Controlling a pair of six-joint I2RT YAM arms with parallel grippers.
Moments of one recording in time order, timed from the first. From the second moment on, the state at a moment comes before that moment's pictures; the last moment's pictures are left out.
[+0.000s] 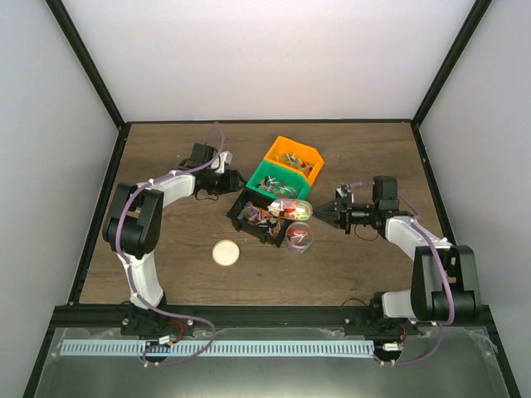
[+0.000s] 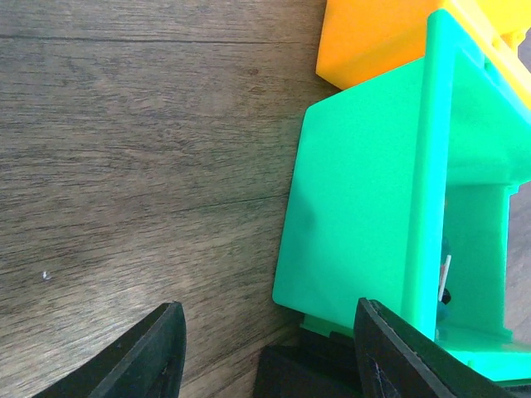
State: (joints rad) left arm -0.29 1.91 1.19 -0.21 0.51 -0.39; right arm 0.02 1.35 0.61 -0.04 -1.36 1.03
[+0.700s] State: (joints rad) left arm -0.29 1.91 1.19 -0.20 0.52 -0.39; right arm -0.02 1.33 0.51 0.04 -1.39 1.05
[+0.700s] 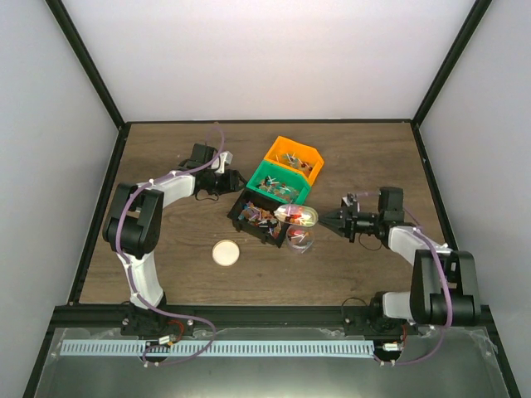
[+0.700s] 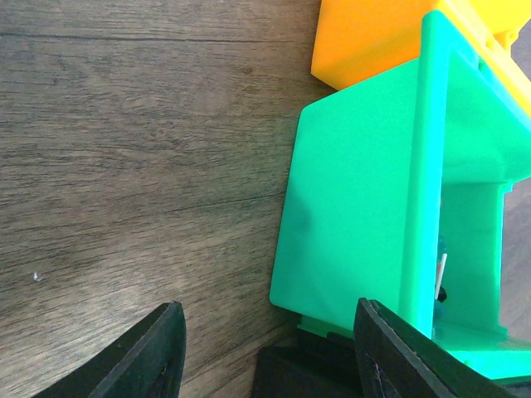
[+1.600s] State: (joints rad) left arm -0.29 1.91 1.17 -0.17 0.54 -0.42; right arm -0.28 1.00 0.33 -0.39 -1.42 0.80
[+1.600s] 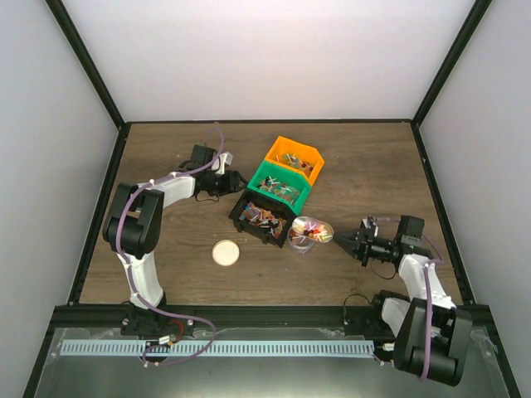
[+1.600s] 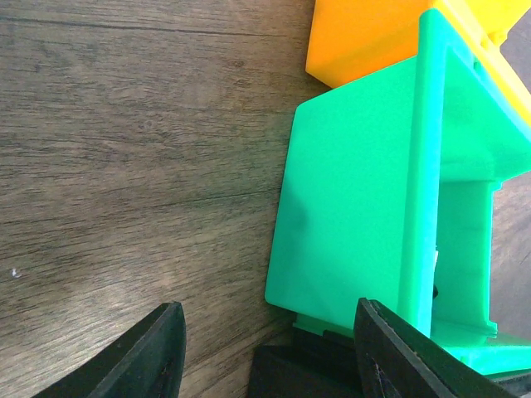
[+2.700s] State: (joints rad) left arm -0.29 1.91 1.16 -0.14 0.57 -0.45; right arm -0.33 0.95 0.54 -0.97 -1.07 0.51
